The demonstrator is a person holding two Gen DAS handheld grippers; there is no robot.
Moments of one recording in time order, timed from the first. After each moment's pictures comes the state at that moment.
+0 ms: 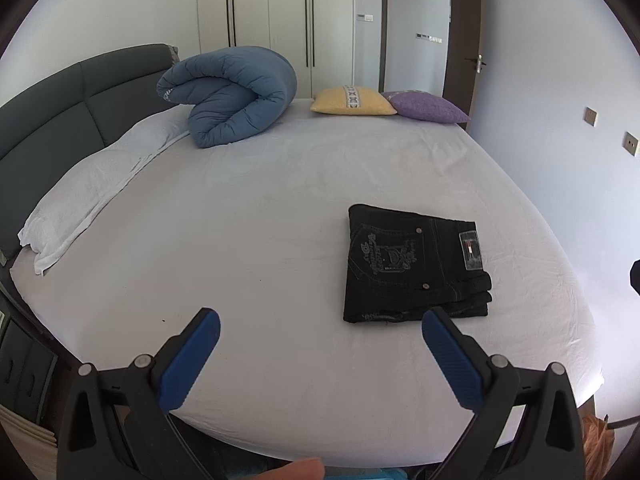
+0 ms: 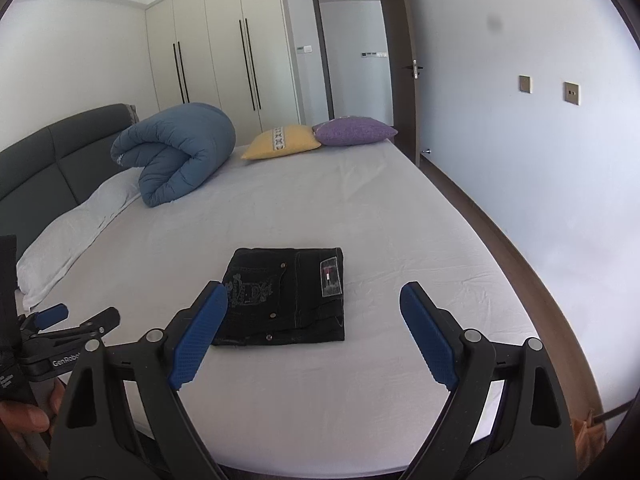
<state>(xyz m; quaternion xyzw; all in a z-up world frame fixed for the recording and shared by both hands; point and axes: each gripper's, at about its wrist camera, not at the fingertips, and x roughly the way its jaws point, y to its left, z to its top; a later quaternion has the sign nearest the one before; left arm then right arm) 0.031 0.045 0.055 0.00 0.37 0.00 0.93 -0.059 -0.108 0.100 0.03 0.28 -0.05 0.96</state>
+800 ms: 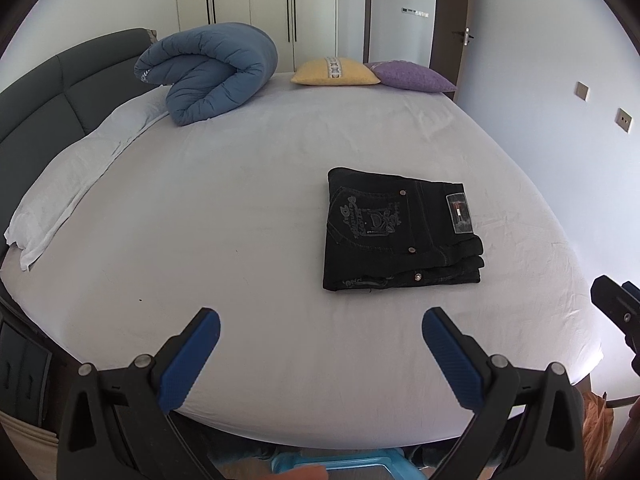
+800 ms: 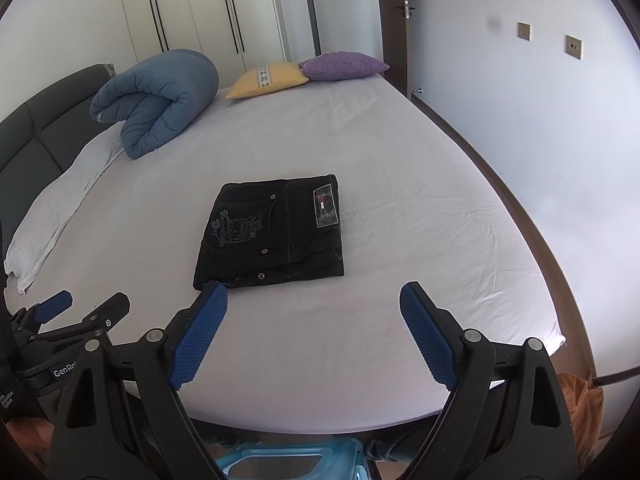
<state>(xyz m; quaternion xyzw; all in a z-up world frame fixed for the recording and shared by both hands) 0.034 0.031 0.030 0.01 0.42 -0.02 0.91 -0.021 -0.120 0.037 0.06 0.38 -0.07 0.92</state>
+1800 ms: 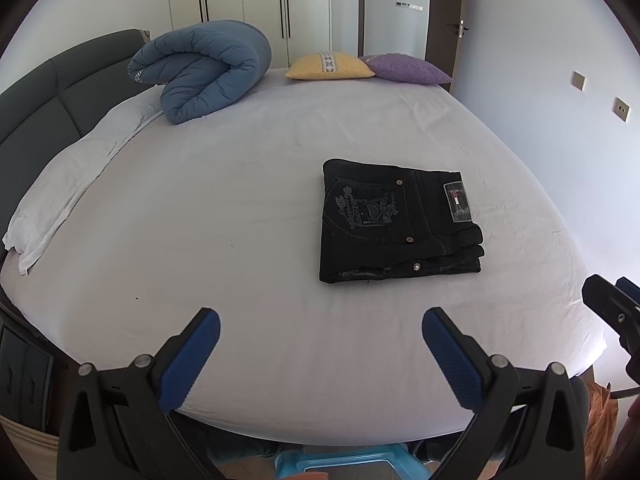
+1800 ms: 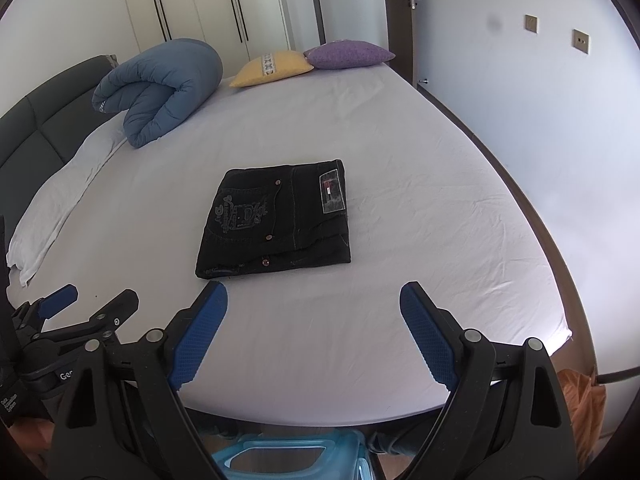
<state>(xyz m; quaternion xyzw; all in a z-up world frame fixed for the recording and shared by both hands) 0.034 0.028 0.021 0.02 0.42 -0.03 0.91 -0.012 -0.111 0.015 0.06 0.40 -0.06 0.91</state>
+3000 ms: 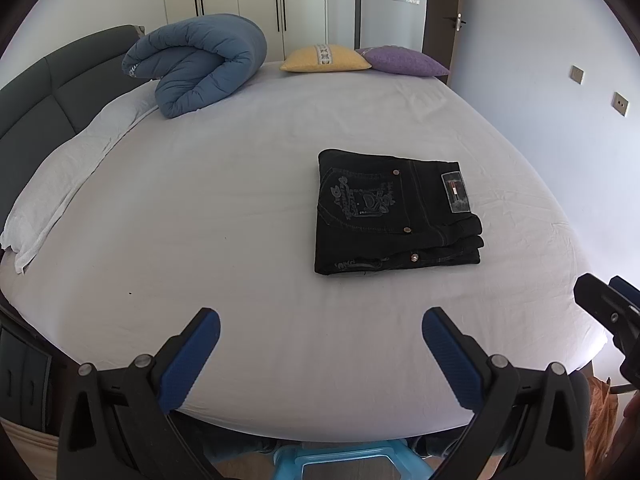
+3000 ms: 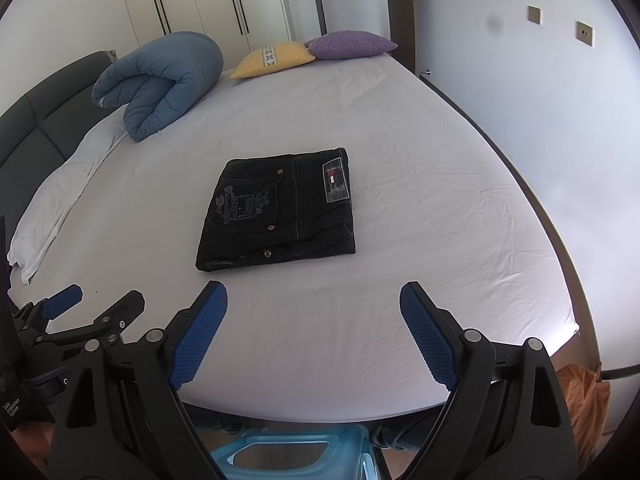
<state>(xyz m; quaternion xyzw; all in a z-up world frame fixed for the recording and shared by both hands) 0.039 0.030 0.010 0.02 0.43 -0.04 0.90 -0.005 -0.115 0.002 0.07 0.41 -0.06 0.91</state>
